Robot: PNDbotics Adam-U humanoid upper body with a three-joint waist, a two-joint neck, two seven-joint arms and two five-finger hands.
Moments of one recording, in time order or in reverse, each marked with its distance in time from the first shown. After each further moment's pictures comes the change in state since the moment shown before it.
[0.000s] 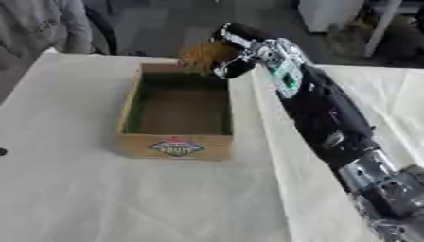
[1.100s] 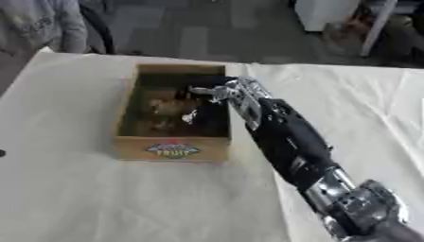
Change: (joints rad) left arm -0.006 -0.002 0.000 -0.002 0.002 -0.001 -0.001; right arm 0.027 0.077 0.053 0.039 0.072 -0.059 0.314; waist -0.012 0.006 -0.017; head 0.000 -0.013
